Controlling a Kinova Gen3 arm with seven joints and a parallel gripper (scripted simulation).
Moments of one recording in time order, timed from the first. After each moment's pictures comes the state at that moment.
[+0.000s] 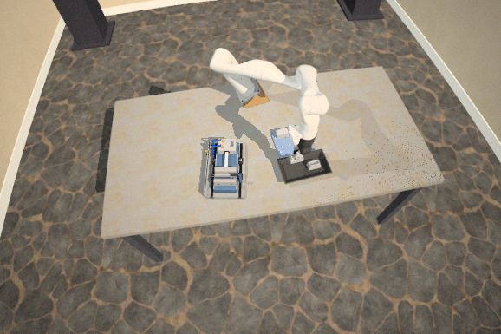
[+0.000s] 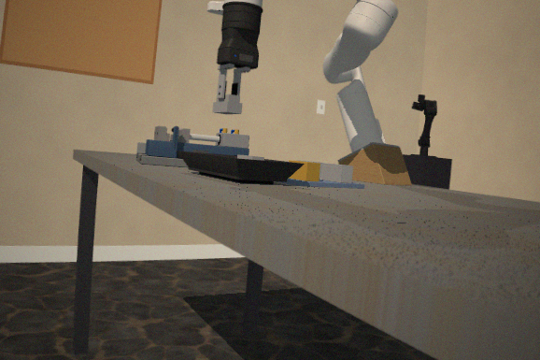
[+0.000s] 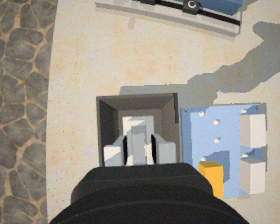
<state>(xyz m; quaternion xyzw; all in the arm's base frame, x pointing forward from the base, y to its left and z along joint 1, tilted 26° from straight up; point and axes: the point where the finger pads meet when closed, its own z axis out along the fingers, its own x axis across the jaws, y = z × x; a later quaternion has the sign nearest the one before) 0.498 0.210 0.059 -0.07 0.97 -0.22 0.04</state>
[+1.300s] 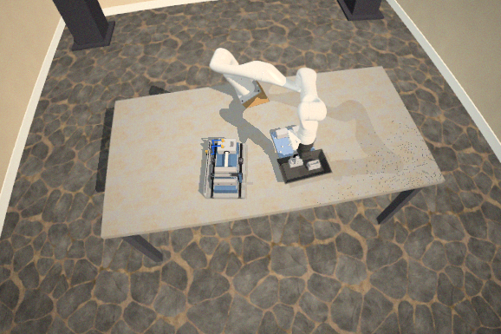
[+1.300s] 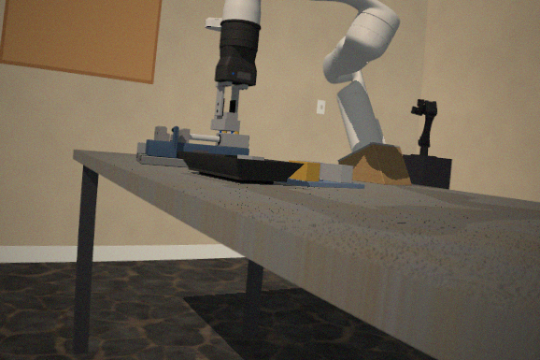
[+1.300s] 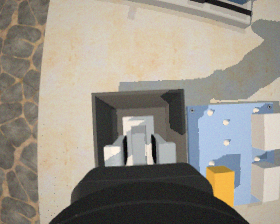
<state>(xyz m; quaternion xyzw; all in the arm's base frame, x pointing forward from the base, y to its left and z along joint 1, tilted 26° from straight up) 0.503 0.196 0.028 -0.07 0.97 -0.22 0.04</state>
